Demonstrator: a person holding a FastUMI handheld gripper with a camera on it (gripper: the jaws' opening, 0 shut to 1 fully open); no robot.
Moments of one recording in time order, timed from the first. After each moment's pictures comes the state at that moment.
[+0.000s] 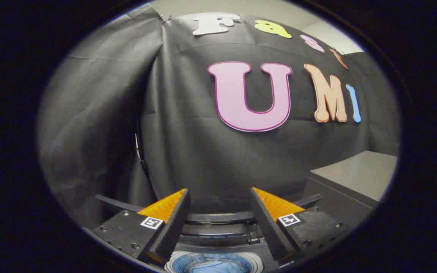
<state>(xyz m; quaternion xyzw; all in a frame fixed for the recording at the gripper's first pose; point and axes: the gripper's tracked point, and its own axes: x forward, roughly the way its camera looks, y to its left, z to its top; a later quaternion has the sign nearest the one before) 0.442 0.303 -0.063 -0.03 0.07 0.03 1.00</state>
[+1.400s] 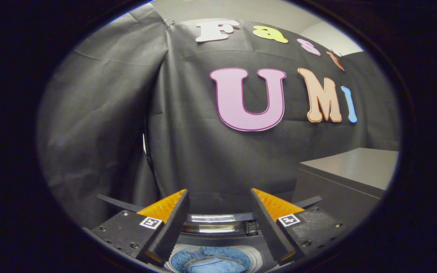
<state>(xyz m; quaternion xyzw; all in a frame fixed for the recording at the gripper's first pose) 0.399 0.298 -0.077 -0.03 0.05 0.03 1.00</state>
